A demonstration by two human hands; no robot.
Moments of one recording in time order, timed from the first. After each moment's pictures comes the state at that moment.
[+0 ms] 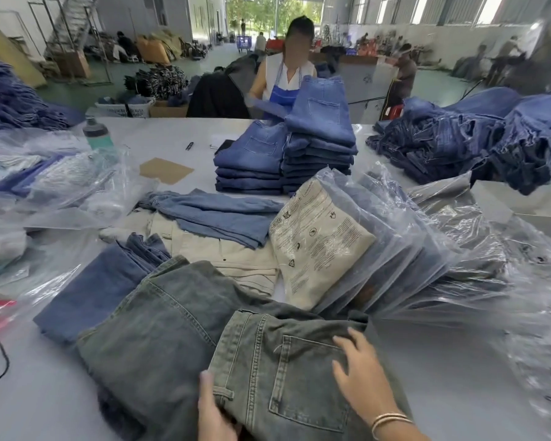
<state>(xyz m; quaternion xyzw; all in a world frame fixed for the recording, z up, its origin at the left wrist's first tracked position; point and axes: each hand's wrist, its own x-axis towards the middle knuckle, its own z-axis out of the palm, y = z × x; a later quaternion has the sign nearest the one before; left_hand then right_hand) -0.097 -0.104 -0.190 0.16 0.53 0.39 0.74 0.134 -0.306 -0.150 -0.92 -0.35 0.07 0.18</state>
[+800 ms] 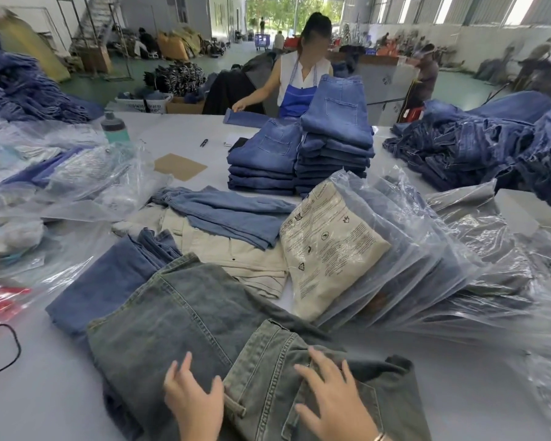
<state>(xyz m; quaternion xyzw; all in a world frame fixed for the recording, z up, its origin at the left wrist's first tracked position) -0.058 -0.136 -0.169 0.60 0.64 0.30 0.37 0.101 -0.288 -0.155 -0.84 -0.54 0.09 0.02</state>
